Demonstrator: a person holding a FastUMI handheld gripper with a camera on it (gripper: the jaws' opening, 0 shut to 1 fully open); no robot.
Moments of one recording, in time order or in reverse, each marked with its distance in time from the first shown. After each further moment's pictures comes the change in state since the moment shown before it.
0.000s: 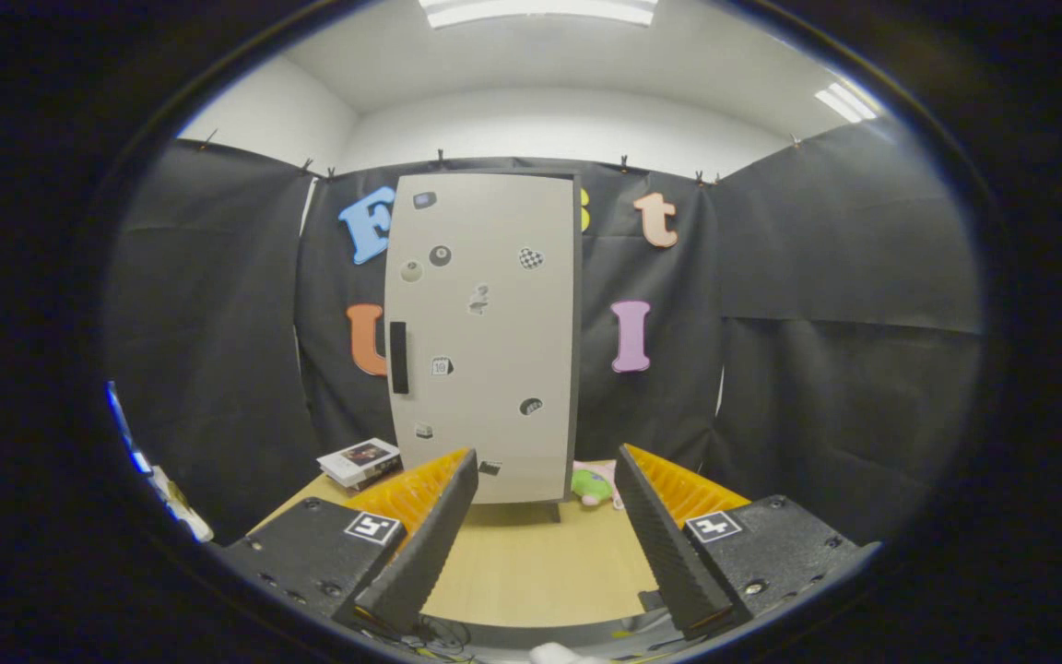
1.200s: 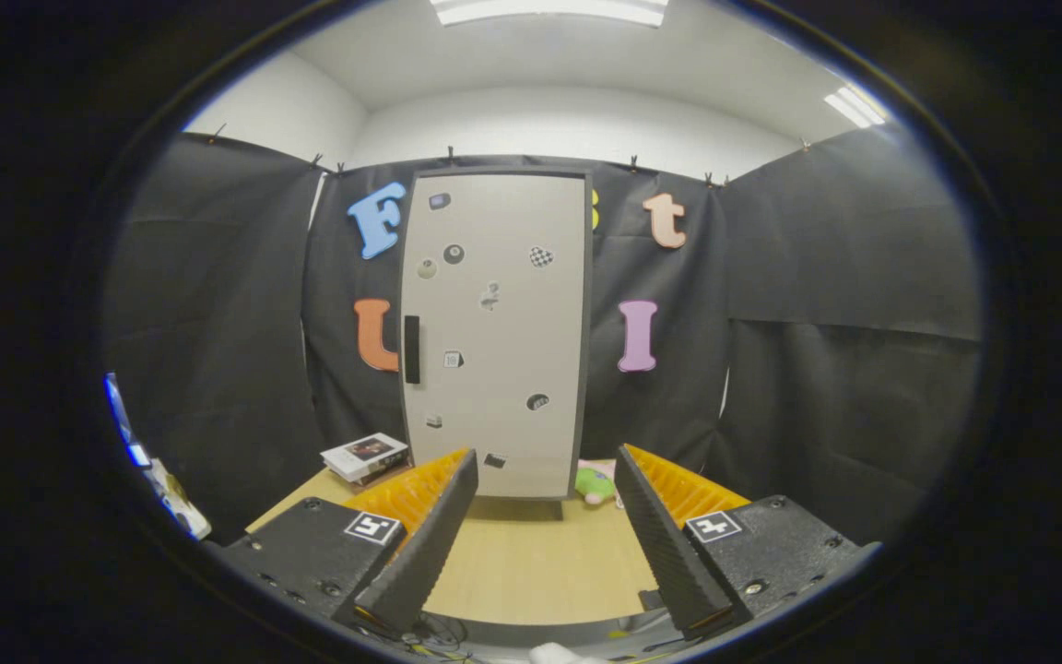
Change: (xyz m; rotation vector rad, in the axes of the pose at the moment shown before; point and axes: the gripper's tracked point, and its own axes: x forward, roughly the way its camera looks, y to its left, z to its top) arm -0.001 0.008 -0.007 -0.018 0.004 0.020
